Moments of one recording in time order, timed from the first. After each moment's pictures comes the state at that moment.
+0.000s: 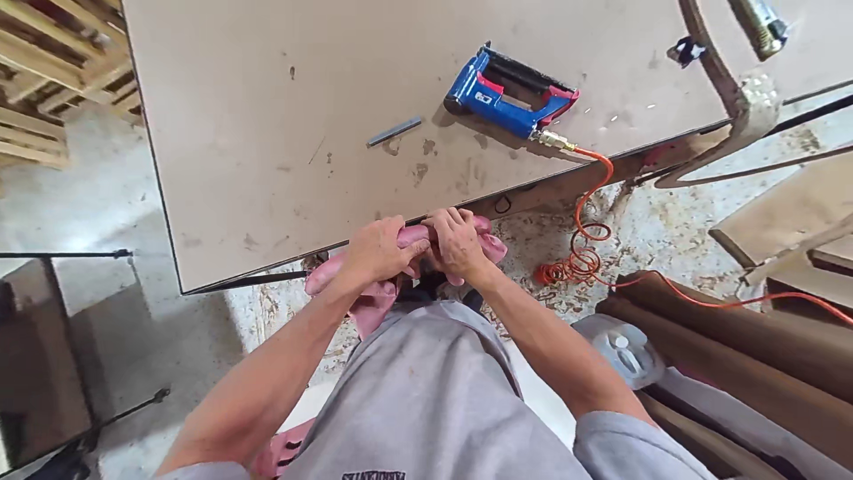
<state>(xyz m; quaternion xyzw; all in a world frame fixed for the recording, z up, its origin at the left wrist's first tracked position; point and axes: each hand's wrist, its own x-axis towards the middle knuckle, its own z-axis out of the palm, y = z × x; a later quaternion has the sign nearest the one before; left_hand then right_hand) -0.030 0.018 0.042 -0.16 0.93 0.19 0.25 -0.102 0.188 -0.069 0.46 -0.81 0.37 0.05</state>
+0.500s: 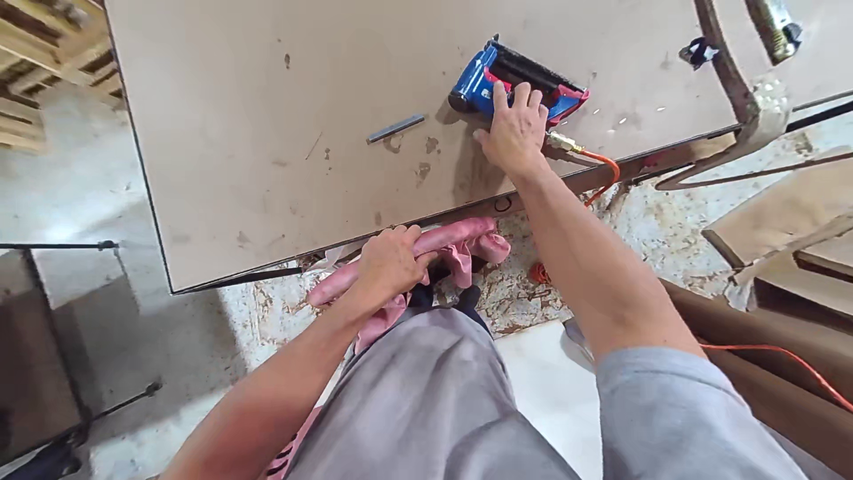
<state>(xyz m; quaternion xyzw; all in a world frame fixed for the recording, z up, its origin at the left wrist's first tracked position) -0.029 0.047 0.045 -0.16 0.94 0.15 0.27 -0.297 0.166 -0.022 0.23 -0.96 0.14 -0.07</state>
